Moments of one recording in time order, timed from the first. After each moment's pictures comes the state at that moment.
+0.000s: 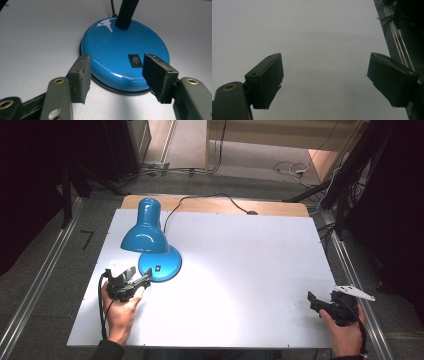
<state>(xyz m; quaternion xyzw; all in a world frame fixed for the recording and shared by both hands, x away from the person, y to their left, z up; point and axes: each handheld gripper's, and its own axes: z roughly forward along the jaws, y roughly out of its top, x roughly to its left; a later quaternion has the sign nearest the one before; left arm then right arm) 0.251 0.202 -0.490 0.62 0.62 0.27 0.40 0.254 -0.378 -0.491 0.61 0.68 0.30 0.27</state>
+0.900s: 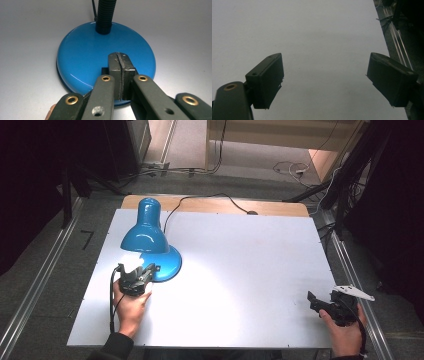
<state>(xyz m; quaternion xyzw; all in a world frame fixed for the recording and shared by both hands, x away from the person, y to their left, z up) 0.267 0.183 -0.492 0.64 0.60 0.26 0.40 0.254 -0.377 -0.491 0.61 0.68 0.29 0.27</state>
